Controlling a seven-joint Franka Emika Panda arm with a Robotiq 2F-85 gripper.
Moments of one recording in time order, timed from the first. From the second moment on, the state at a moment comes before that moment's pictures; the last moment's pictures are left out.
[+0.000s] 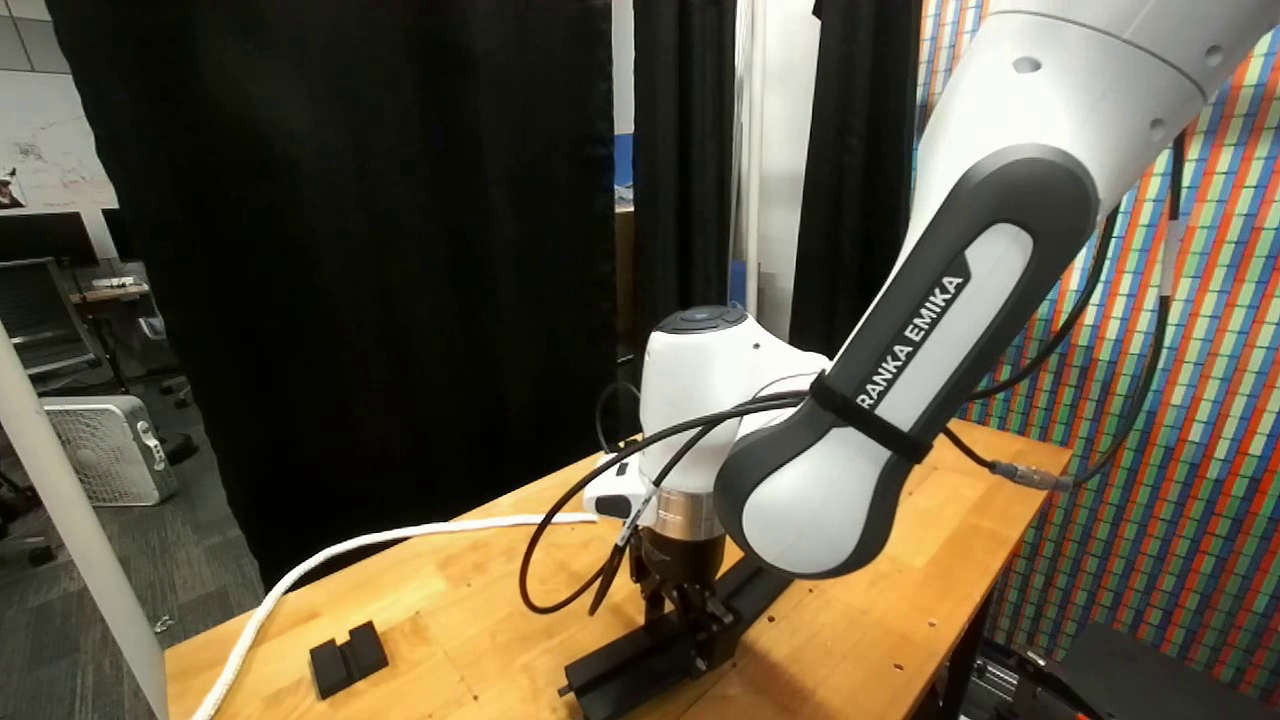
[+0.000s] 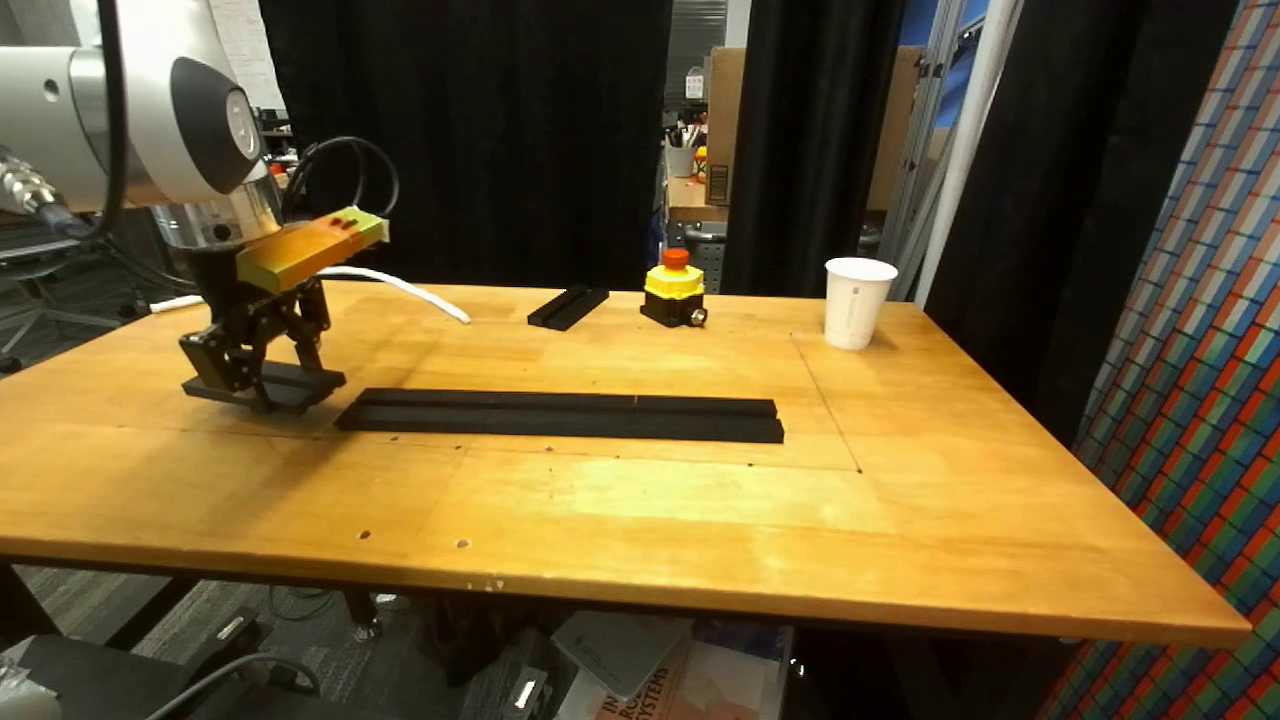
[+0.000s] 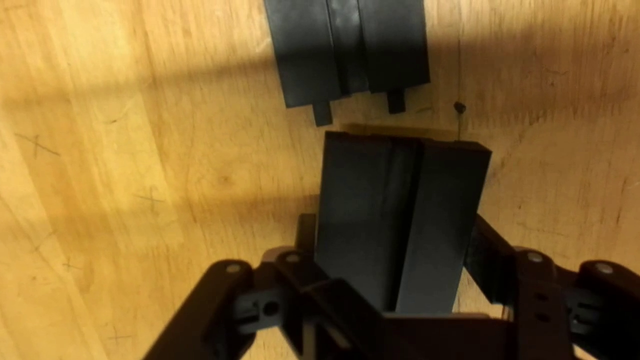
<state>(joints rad) 0.24 0.12 0.30 -2.53 -0.15 2.74 -0.94</state>
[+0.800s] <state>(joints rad) 0.18 0.14 0.30 -2.55 -0.15 2.78 -1.06</state>
